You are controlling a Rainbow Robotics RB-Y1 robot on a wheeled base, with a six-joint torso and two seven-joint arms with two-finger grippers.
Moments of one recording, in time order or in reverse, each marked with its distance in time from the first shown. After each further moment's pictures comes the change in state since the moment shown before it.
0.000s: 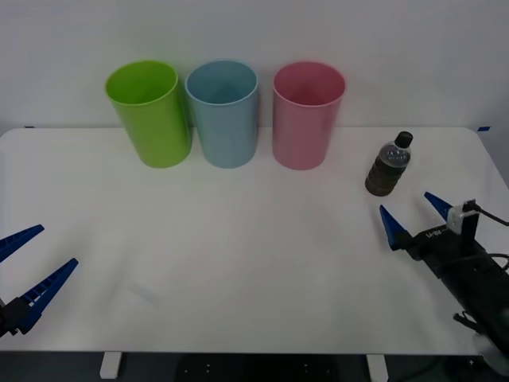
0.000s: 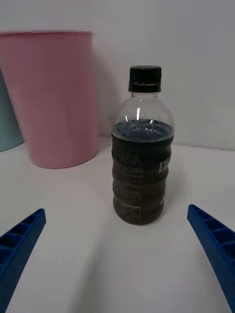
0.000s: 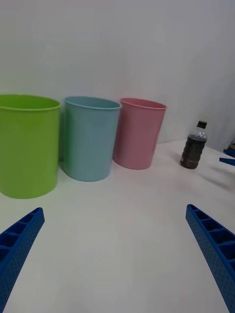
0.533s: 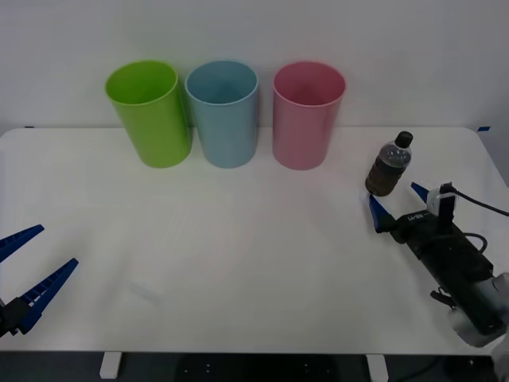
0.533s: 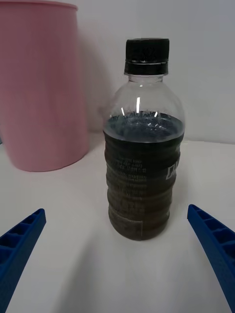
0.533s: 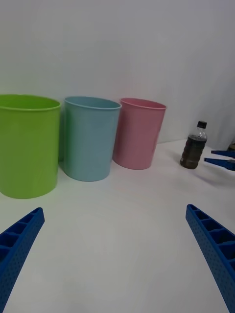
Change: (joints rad) right arm -0.147 0.022 0.026 0.150 -0.001 0.090 0.027; left arm 0.000 0.000 0.000 0.000 0.000 0.000 0.000
